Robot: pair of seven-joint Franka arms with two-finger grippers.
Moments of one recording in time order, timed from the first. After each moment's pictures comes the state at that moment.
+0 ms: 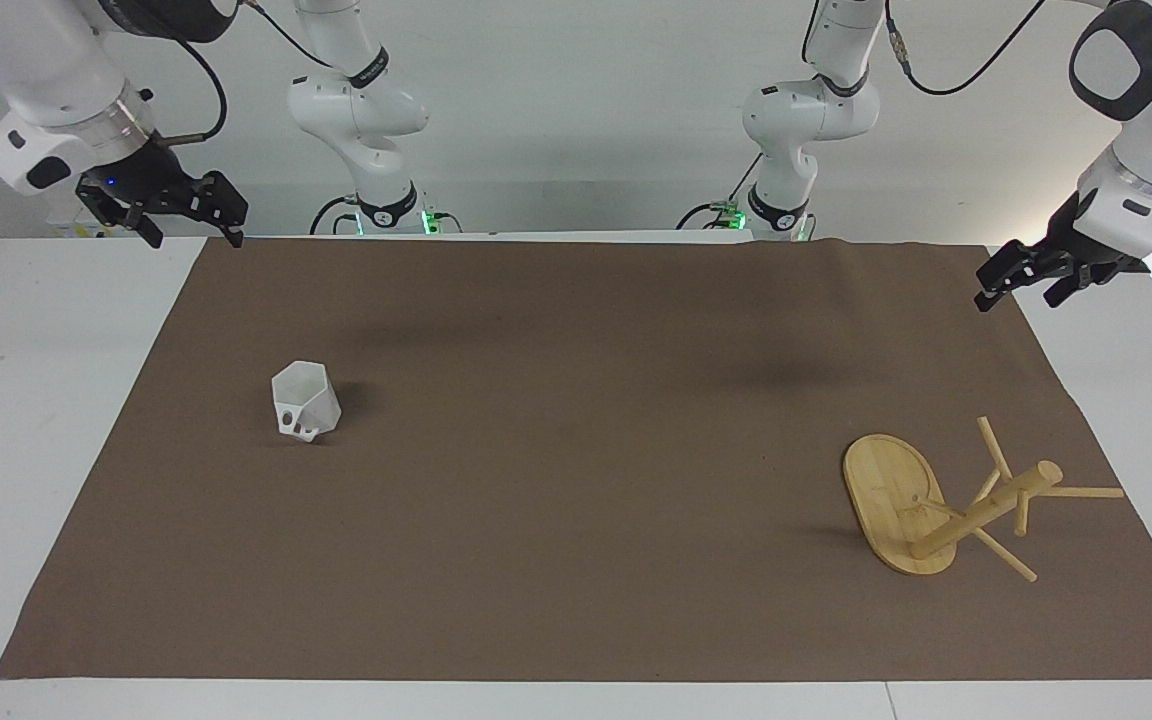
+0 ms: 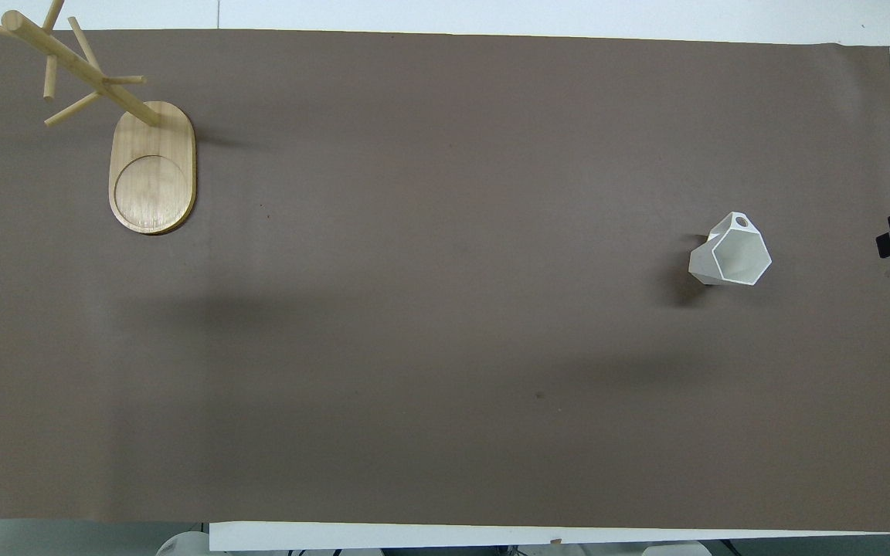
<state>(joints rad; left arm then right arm) 0.01 0.06 0.03 -1.54 -0.02 1.56 0.06 0.00 0.00 -0.12 -1.49 -0.03 1.34 -0.12</state>
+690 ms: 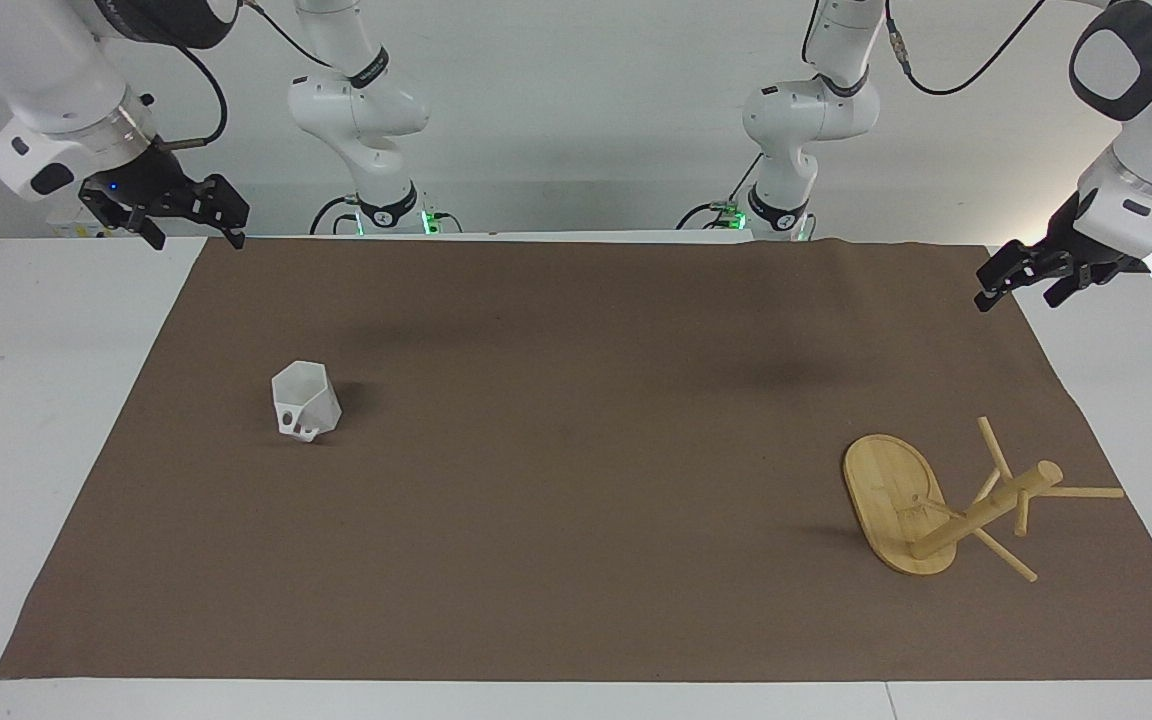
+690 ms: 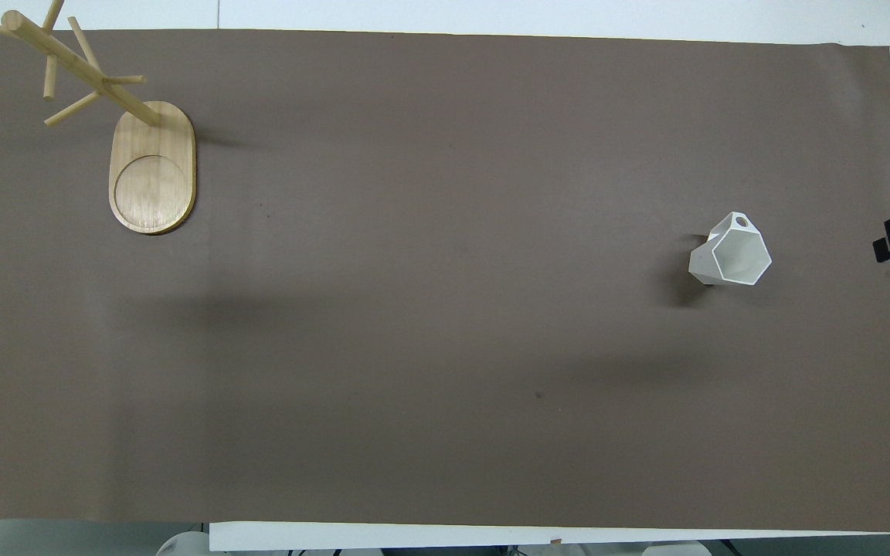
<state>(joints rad) 0.01 0.06 0.03 -1.54 -0.02 1.56 0.06 0.00 0.00 -0.12 -1.51 -0.02 1.35 -0.21</state>
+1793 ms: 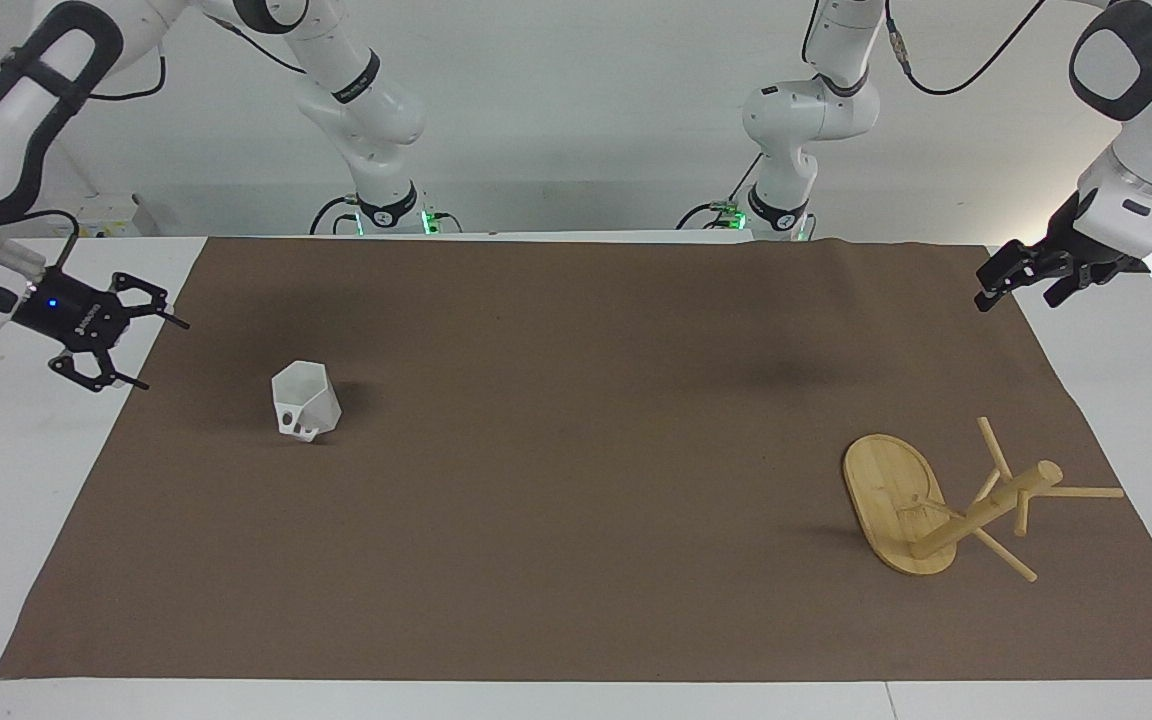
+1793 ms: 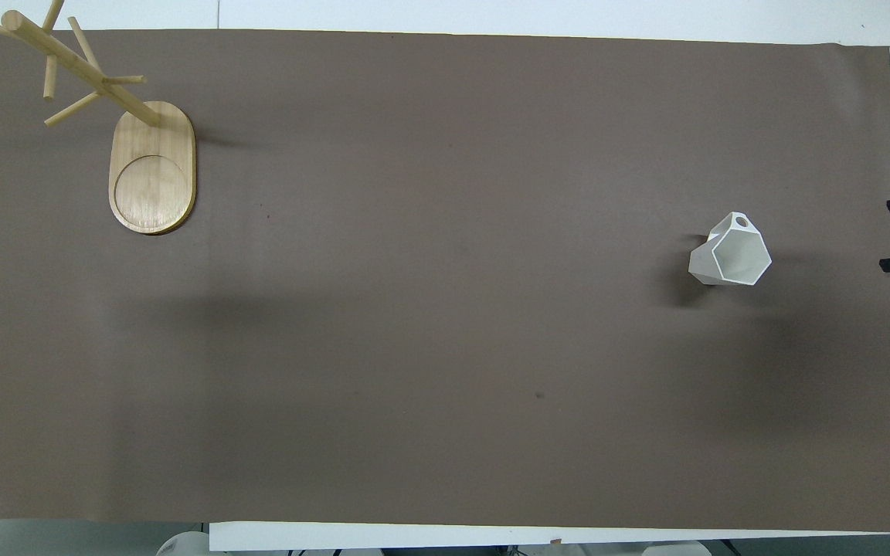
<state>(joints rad) 0.01 0.06 0.03 -1.54 -0.02 1.56 0.06 -0.47 0.30 -0.13 -1.73 0.64 1.59 -1.85</state>
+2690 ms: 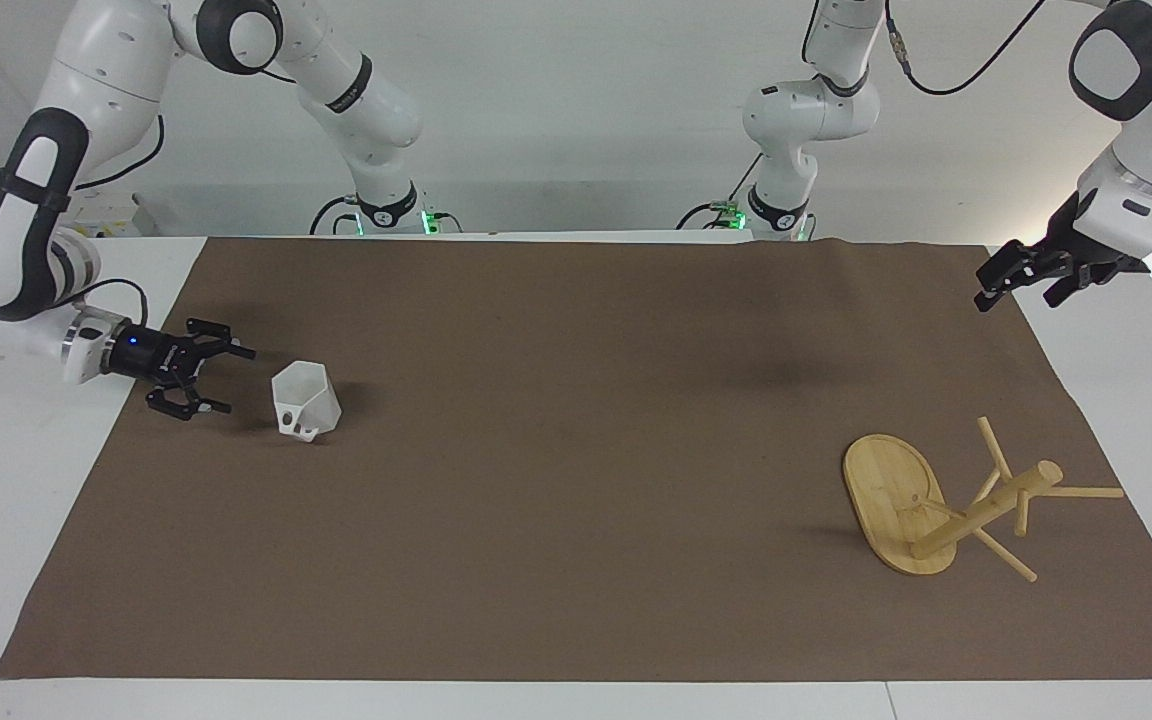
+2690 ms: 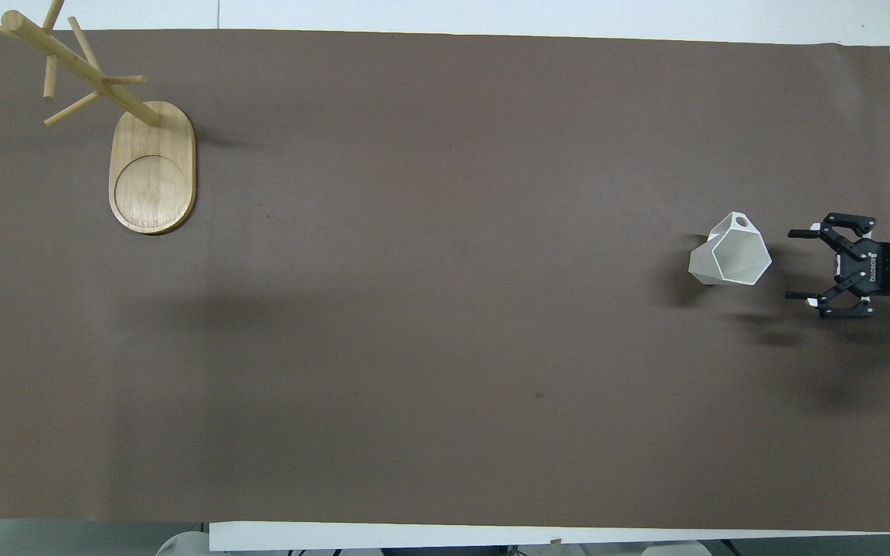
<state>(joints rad) 0.01 0.06 0.03 -1.54 -0.02 1.56 0.06 -0.53 0.47 -0.12 -1.91 1.00 1.50 -2.42</state>
